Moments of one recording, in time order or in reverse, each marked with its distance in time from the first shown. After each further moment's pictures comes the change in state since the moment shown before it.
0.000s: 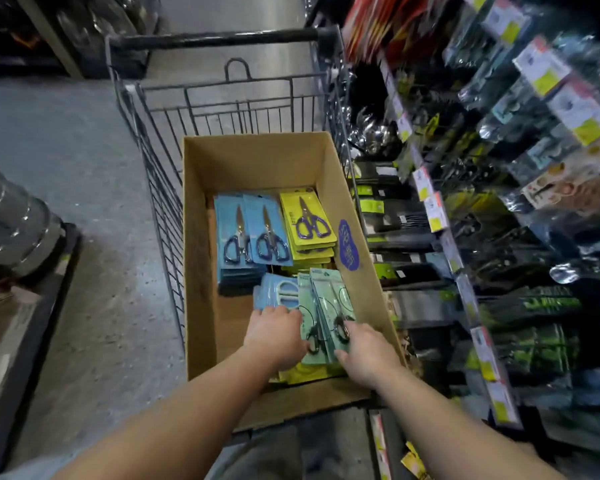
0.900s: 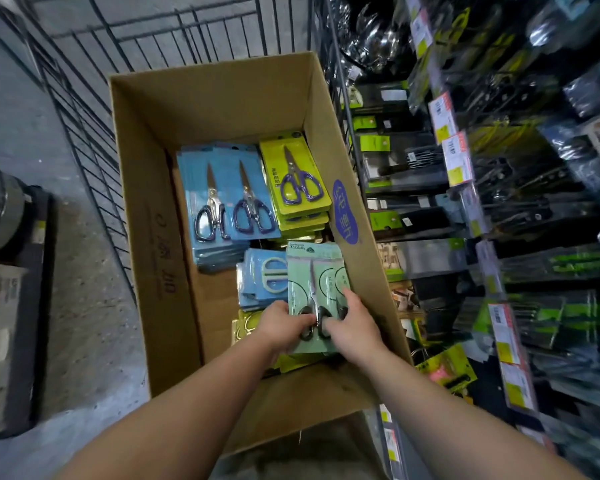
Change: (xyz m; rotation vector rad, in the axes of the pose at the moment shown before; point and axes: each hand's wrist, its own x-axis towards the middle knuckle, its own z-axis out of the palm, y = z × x) left_hand 0.061 0.014 0.037 -1.211 -0.261 -0.516; right_hand 0.063 0.004 0.023 0.687 -0.048 0.208
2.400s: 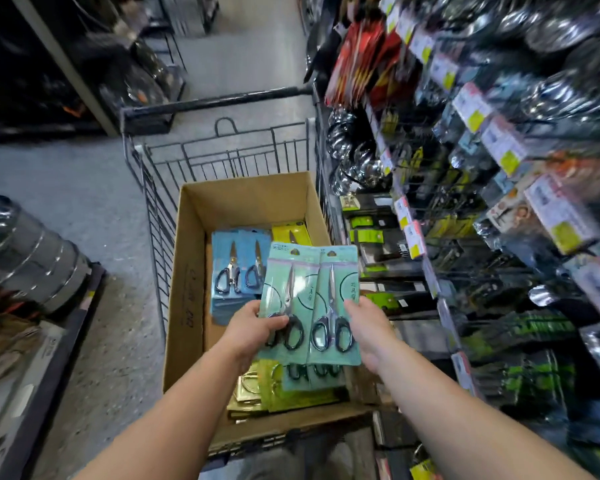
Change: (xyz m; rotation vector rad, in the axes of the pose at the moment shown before) left_hand -0.101 0.037 -0.022 -0.276 0.149 0.336; right_hand -0.038 -0.026 -0.083 0.569 -0.034 -0.156
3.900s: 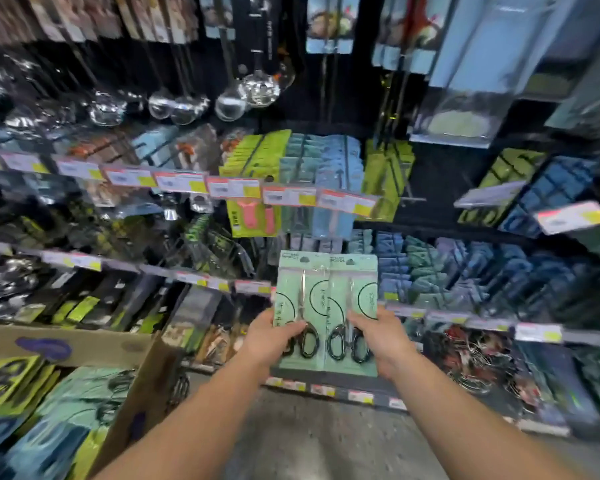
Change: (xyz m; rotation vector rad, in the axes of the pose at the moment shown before) left_hand -0.267 -0.159 0.138 0.779 -1.029 0.363; right_hand -0.390 0.308 -0.064 0.823 1.105 -0.133
